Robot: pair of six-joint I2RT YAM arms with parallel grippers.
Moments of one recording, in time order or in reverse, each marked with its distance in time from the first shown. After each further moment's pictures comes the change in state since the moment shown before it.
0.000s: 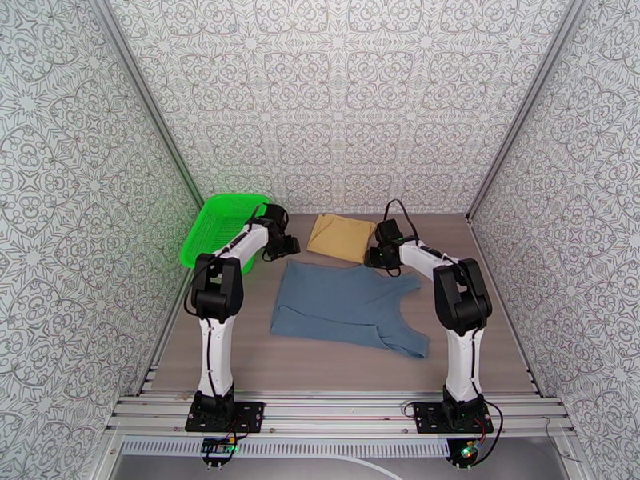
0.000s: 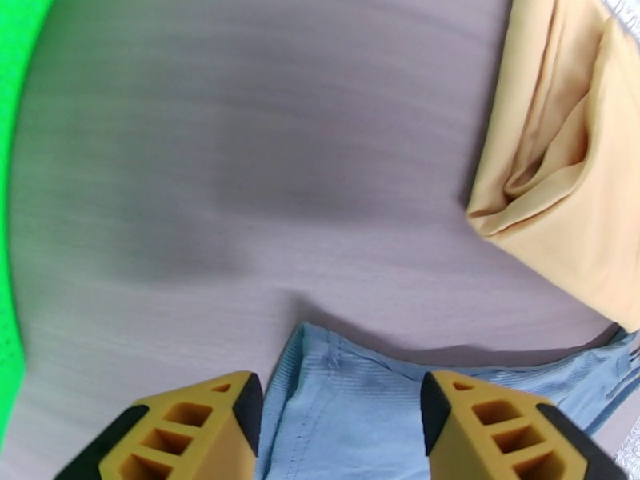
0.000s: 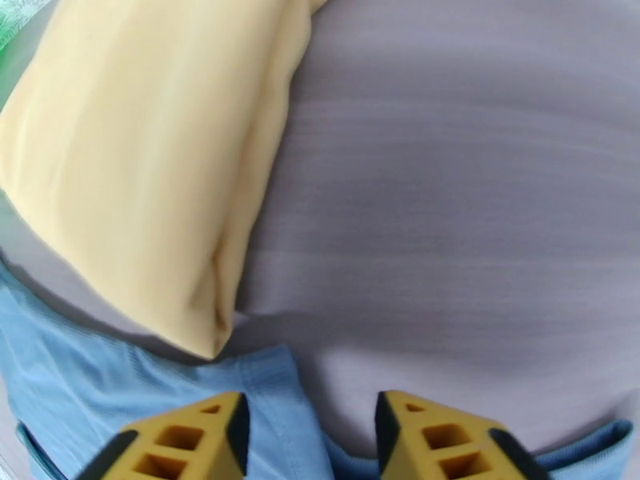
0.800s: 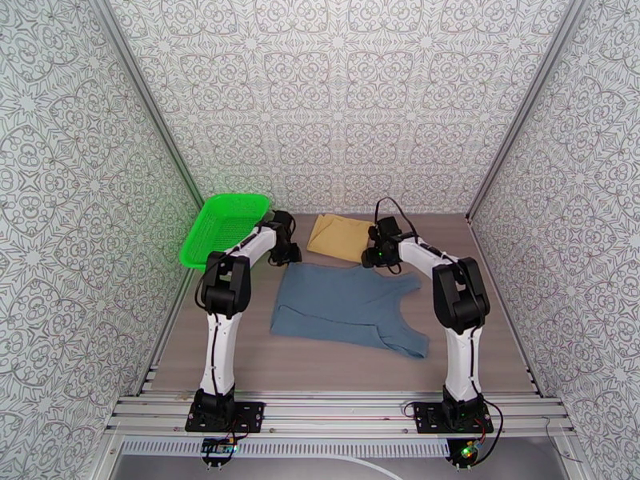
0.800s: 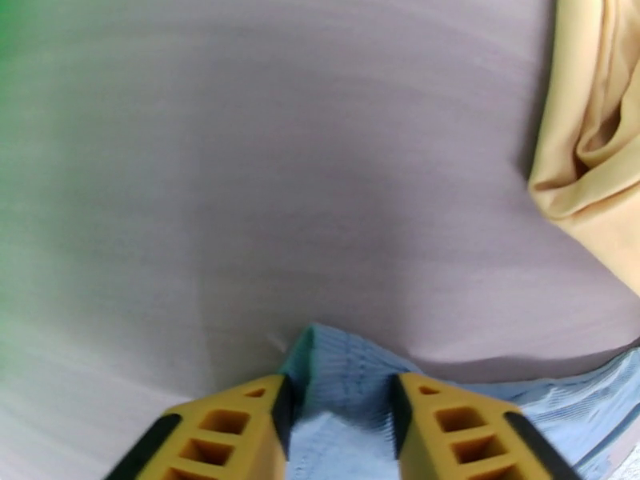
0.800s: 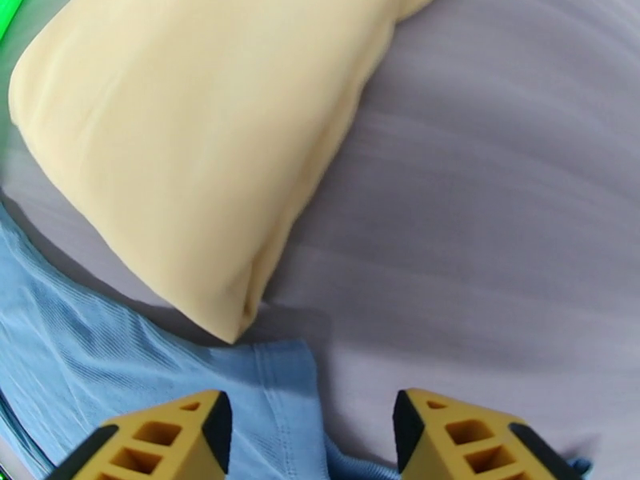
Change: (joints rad) left arm -0.029 0.076 0.039 -0.031 -0.029 0.029; right arm 0.000 0.039 0.077 -0.065 -0.040 -0.207
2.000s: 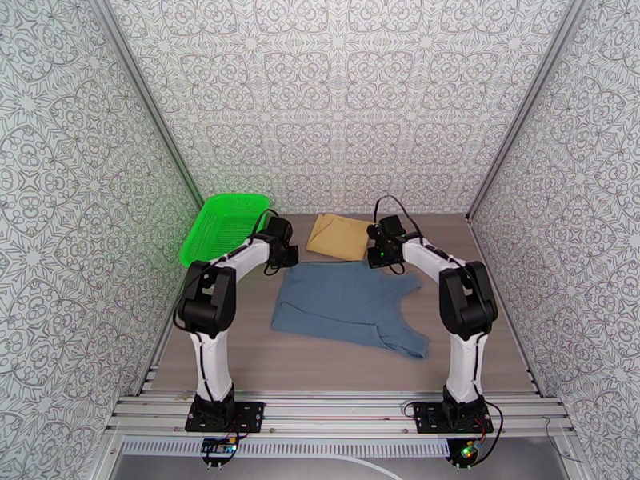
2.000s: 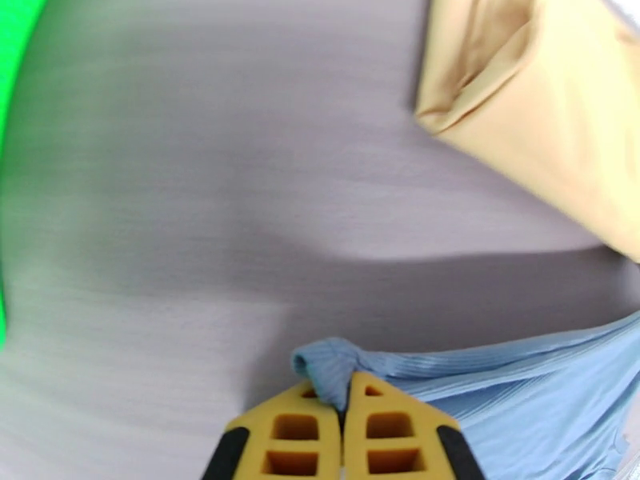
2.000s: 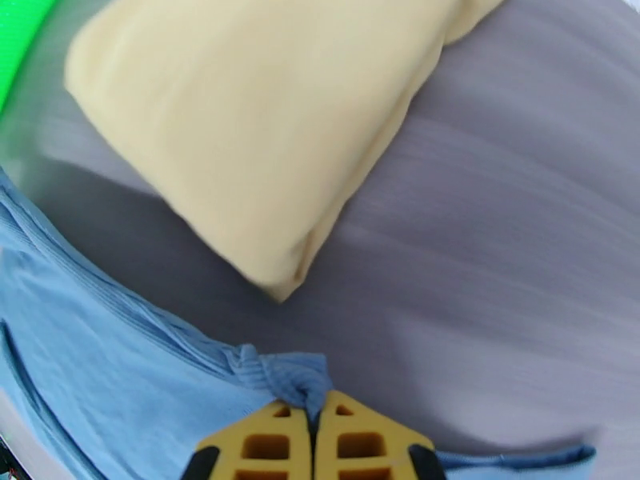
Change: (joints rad) left arm -0.027 -0.334 -0.438 0.338 -0.010 0.025; right arm -0.002 -0.117 -0.098 0.036 -0.070 -0.027
